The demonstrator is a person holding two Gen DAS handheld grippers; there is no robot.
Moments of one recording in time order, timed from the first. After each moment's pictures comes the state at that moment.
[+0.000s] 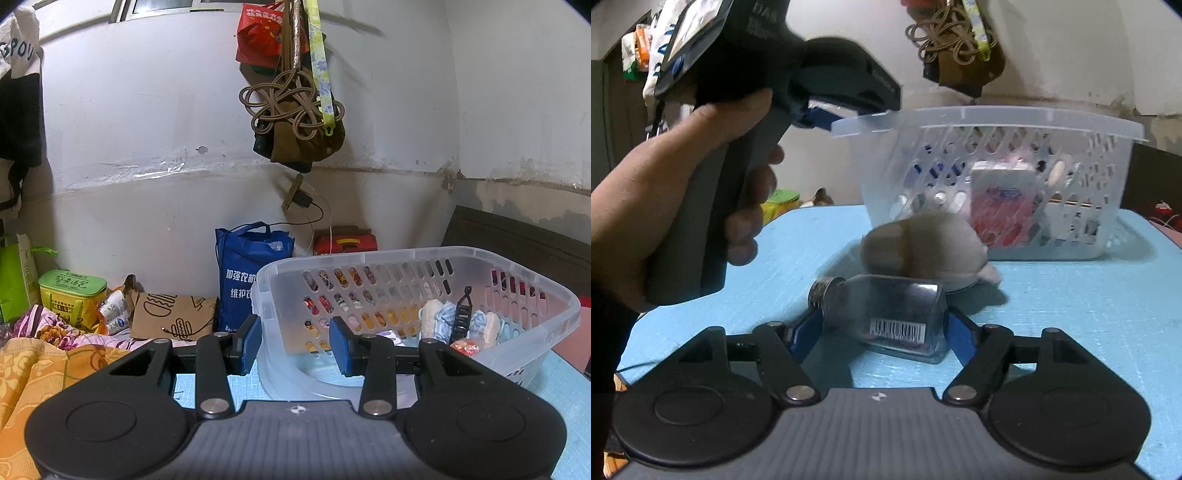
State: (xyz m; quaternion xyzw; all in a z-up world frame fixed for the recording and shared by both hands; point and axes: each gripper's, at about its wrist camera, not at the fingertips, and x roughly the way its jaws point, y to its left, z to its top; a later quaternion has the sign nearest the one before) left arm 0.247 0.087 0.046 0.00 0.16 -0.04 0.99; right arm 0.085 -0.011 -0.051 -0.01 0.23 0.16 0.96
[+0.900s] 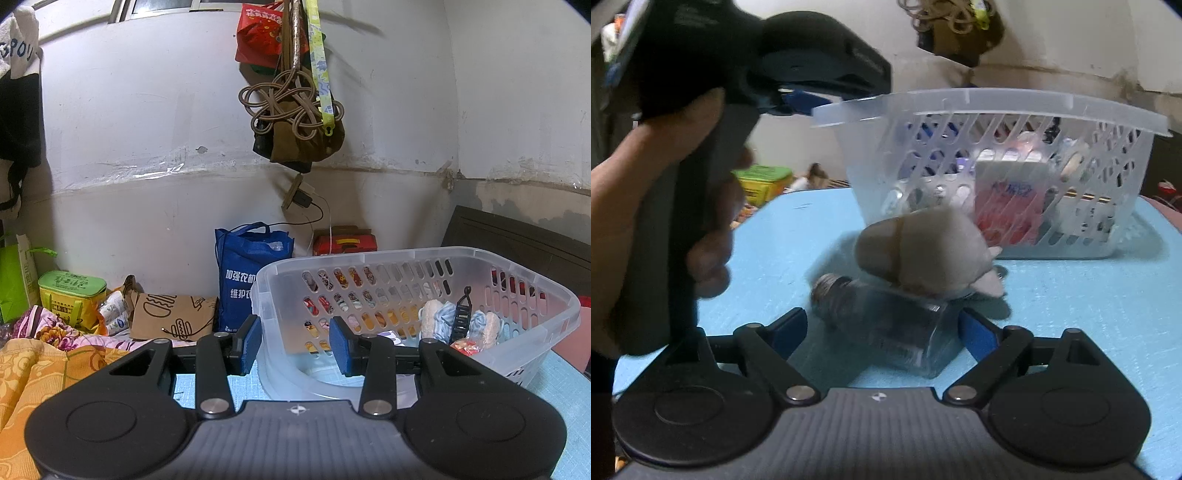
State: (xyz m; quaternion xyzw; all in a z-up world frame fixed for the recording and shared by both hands) left arm 0.247 0.085 0.047 0.00 0.16 -0.04 0.99; right arm 0.124 0.000 -0.038 0.00 0.30 0.15 0.94
